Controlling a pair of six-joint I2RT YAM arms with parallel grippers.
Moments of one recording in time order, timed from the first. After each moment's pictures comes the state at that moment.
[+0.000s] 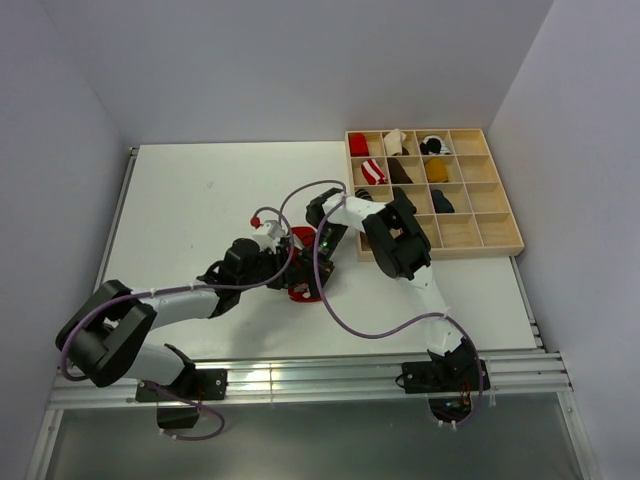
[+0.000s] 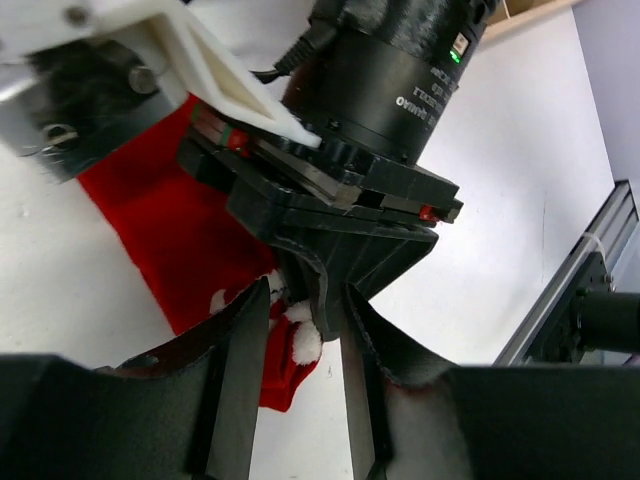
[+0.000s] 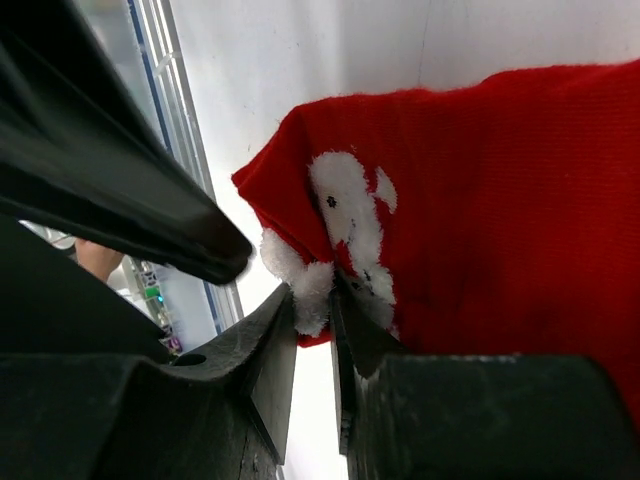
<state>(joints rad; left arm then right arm) -0.66 1.38 0.47 0.45 0.23 -0.63 0.61 2.43 1.80 -1.36 -0.94 -0.75</state>
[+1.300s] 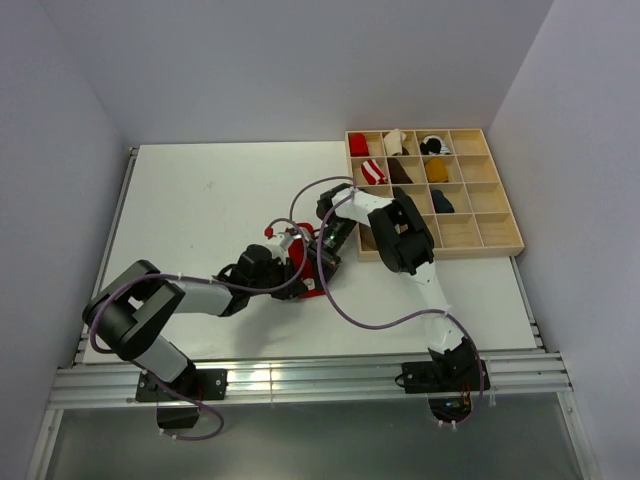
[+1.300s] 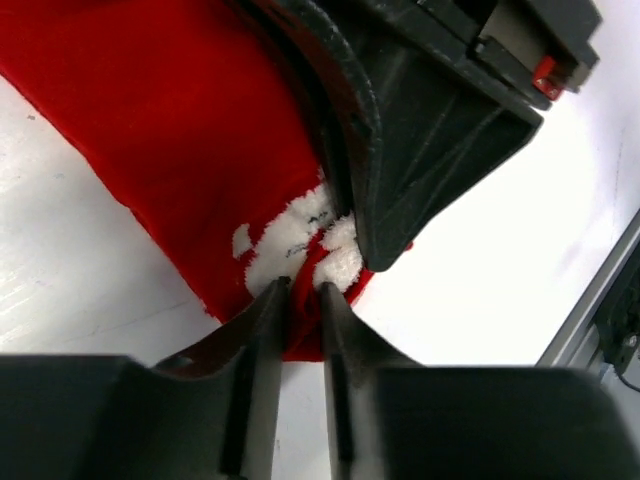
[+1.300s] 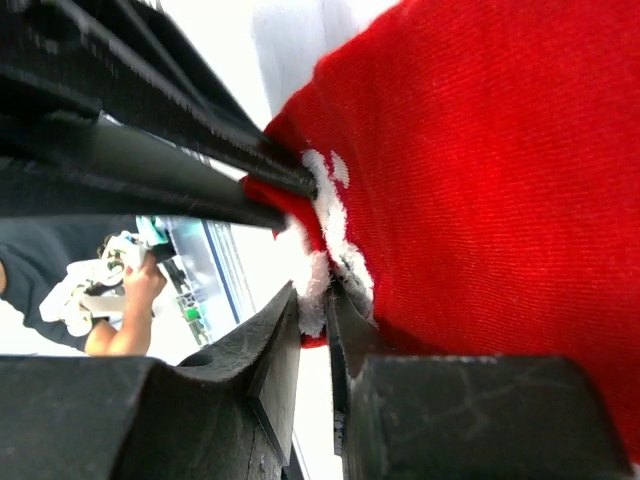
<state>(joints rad) -0.70 1.56 0.46 0.52 0.26 -0.58 0.54 2.46 1.83 -1.37 -0.96 -0.68</state>
